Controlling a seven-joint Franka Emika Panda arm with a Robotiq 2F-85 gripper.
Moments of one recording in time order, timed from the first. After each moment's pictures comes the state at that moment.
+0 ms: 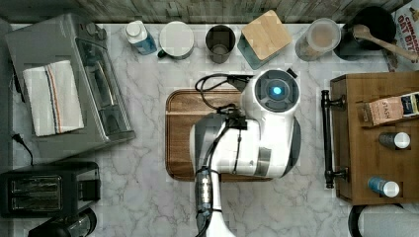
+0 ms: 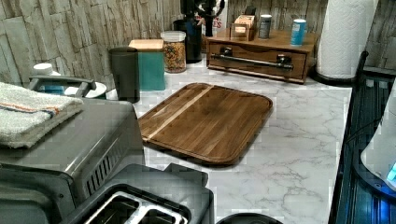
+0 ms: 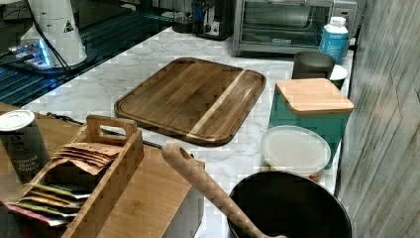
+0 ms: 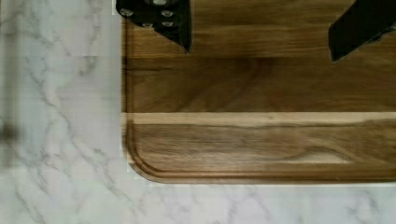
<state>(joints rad) -0.10 0.04 -0.03 -2.06 0.00 0.46 -0.89</state>
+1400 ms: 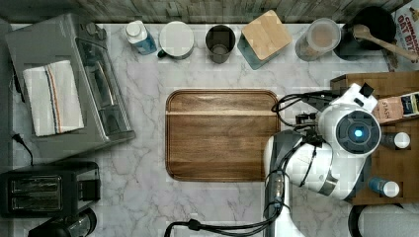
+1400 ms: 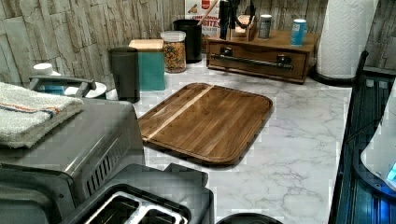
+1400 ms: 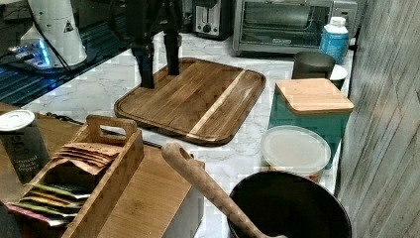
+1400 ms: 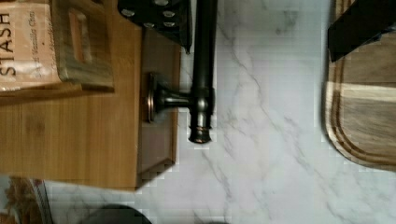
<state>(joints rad) -0.25 0.10 -0.19 -2.15 -0.17 0.86 -1.19</state>
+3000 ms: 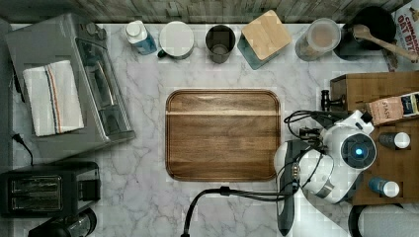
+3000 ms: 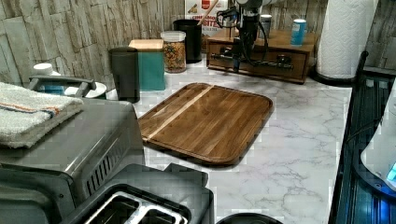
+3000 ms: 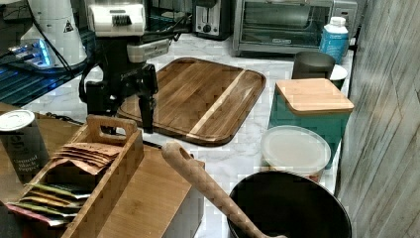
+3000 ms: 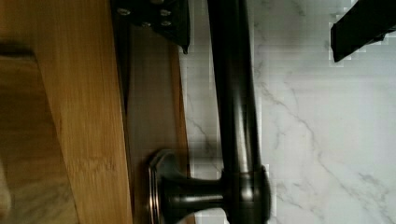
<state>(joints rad) -0.35 0.29 -0.19 -2.27 -0.06 1.16 -1.21</state>
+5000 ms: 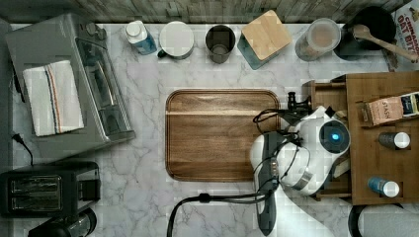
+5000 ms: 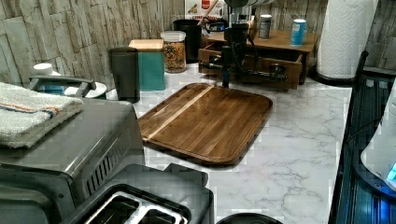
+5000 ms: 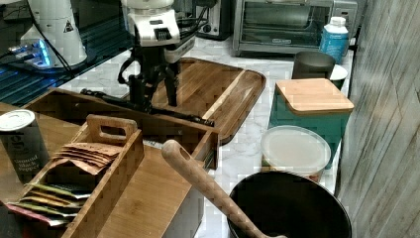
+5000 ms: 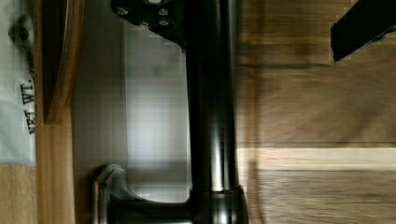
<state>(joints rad) -0.46 0.25 0.08 -2.30 0.07 0.94 -1.19</state>
